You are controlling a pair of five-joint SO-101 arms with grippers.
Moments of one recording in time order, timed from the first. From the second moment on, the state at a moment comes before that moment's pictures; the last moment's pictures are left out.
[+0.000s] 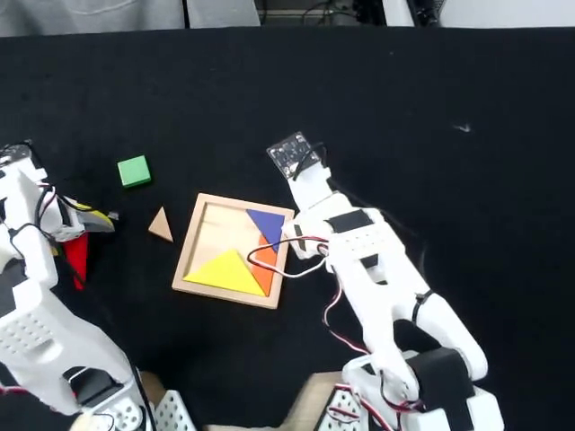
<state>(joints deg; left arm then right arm) -38.0 21.9 11.6 64.5 -9.9 -17.4 -16.9 52.5 37.8 16.0</state>
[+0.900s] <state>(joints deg) -38.0 14.5 11.6 73.2 -10.3 -17.4 -16.9 52.5 37.8 16.0</state>
